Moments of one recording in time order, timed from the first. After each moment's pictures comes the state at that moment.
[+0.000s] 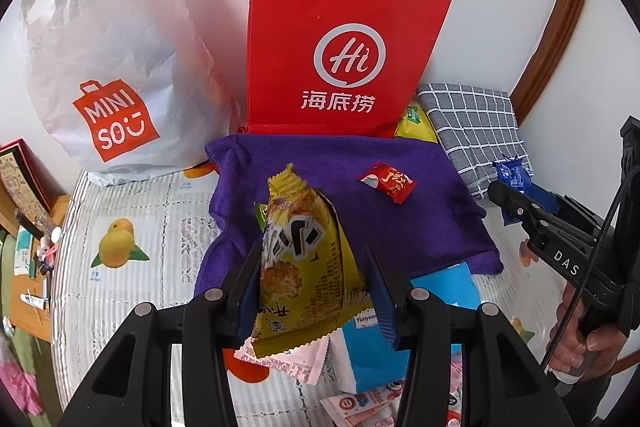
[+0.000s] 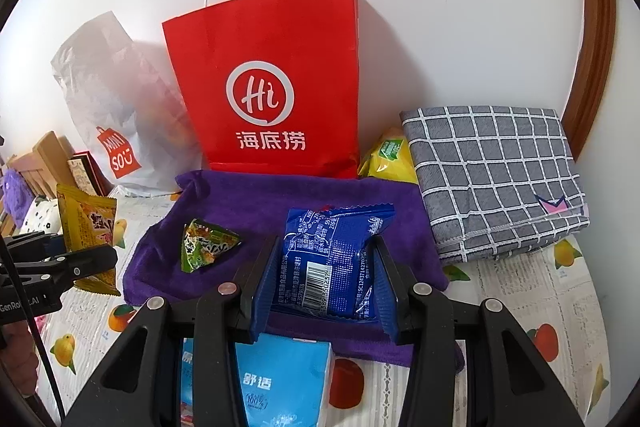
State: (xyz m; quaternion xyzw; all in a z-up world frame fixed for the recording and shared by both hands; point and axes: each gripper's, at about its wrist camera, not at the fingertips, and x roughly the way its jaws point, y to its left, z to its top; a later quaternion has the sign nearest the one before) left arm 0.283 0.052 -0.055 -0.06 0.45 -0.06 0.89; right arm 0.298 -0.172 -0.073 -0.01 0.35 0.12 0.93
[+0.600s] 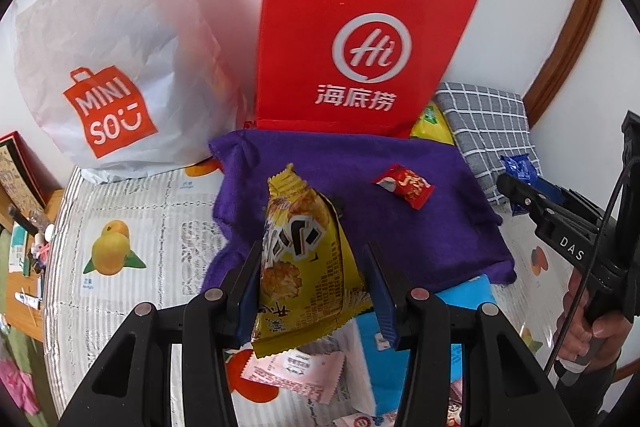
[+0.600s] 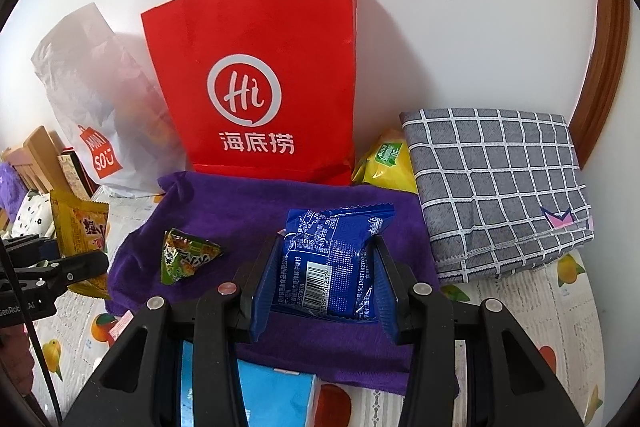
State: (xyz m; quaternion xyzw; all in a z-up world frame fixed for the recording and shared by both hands) left arm 0.307 0.068 -0.073 -0.08 0.47 -0.05 0.88; right arm 0.331 -0.172 -0.085 -0.02 0.36 0.12 0.93
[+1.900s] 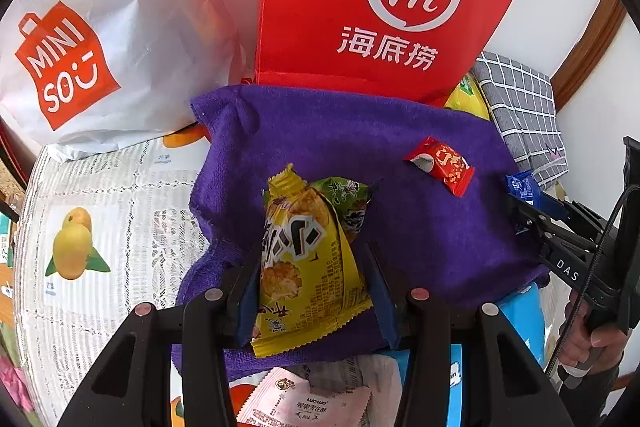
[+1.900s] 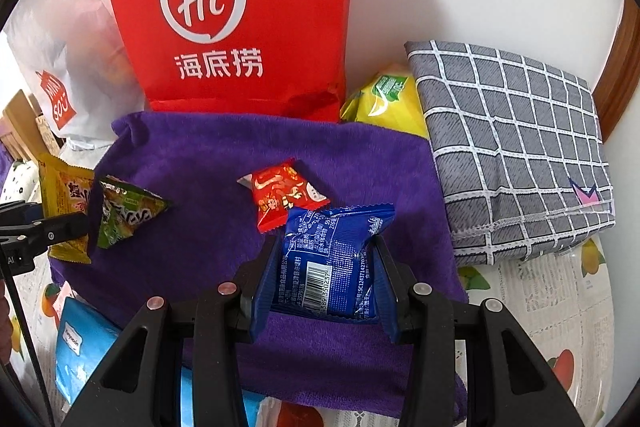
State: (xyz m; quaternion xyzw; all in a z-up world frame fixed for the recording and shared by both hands) left arm 0.350 0.065 -0.133 -0.08 0.52 -0.05 0.85; right arm 0.370 -0.174 -0.153 -0.06 0.43 0.11 0.90
